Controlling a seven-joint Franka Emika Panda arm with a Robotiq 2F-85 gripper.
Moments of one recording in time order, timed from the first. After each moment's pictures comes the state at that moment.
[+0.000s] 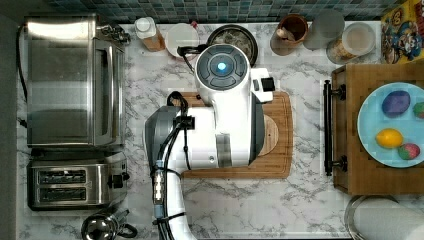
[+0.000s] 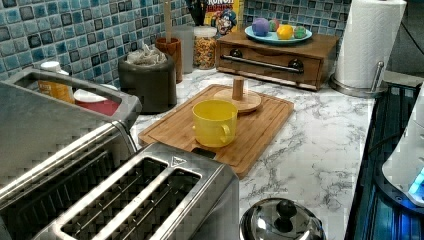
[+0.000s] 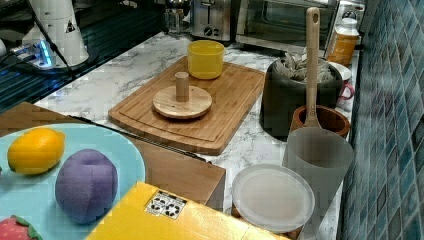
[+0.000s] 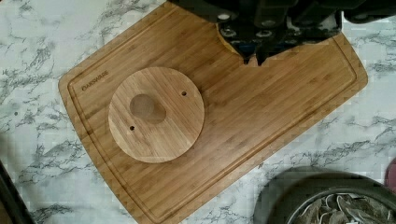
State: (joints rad) arm 0.01 0.06 0.02 -1.86 -0.05 0.25 -0.09
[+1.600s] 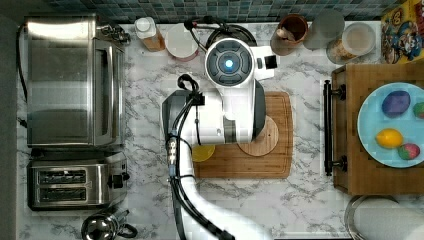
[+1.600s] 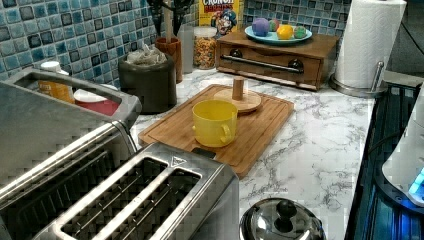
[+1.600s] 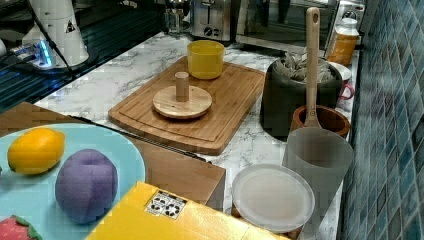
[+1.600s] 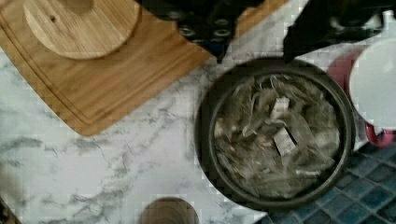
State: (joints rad) arm 0.01 0.21 -0.01 -1.84 -0.07 0.65 -0.10
